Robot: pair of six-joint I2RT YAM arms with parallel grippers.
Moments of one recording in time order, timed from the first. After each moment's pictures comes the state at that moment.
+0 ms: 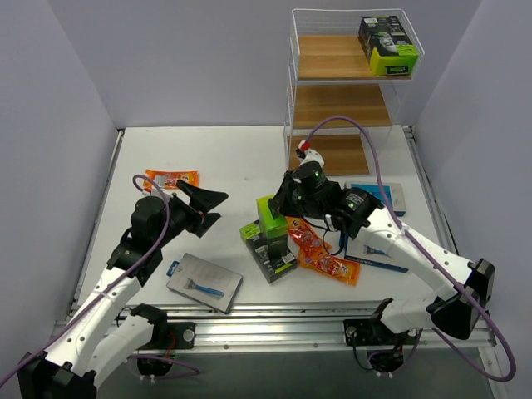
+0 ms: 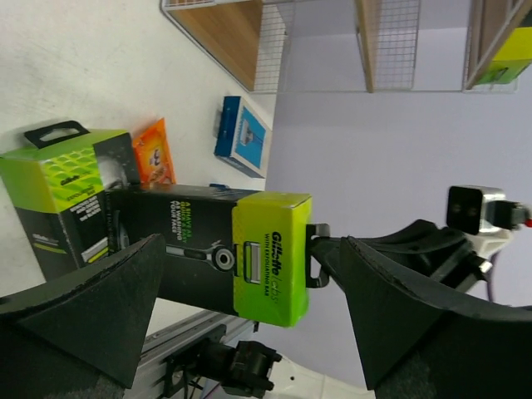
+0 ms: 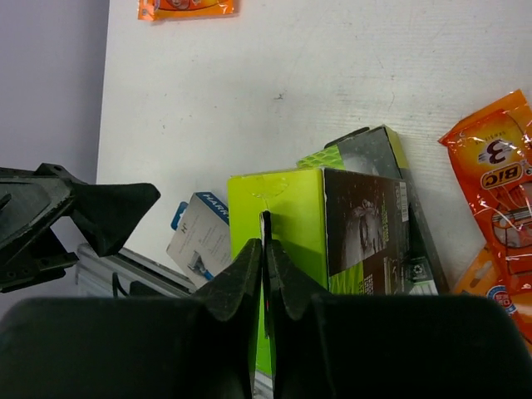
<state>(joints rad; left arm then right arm) -0.38 0.82 0.67 -0.11 0.22 -1.35 0.83 1.31 1.26 -0.56 0.12 0.85</state>
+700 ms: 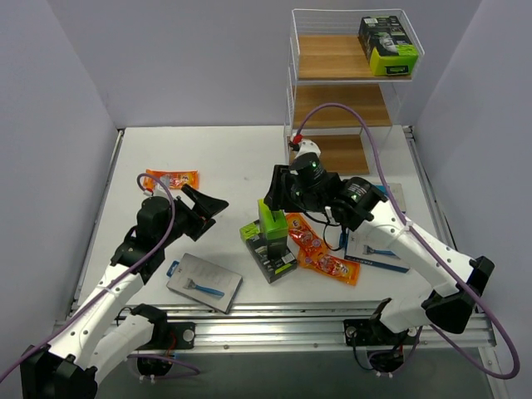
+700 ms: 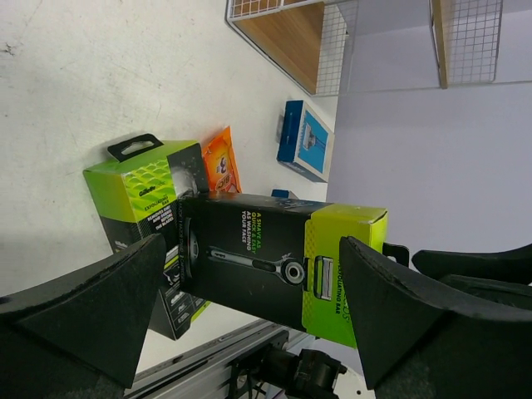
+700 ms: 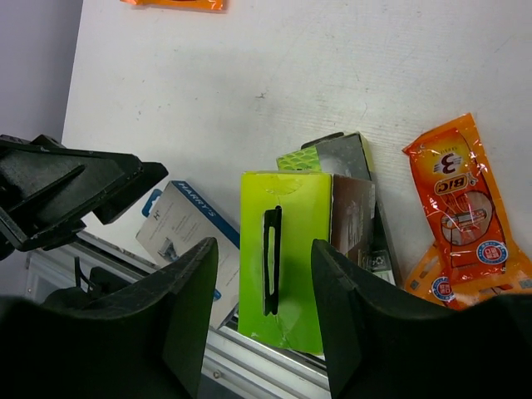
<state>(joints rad) -0.38 0.86 0.66 -0.18 0.17 -1.17 0.85 1.37 1.45 -0.74 0.16 0.70</state>
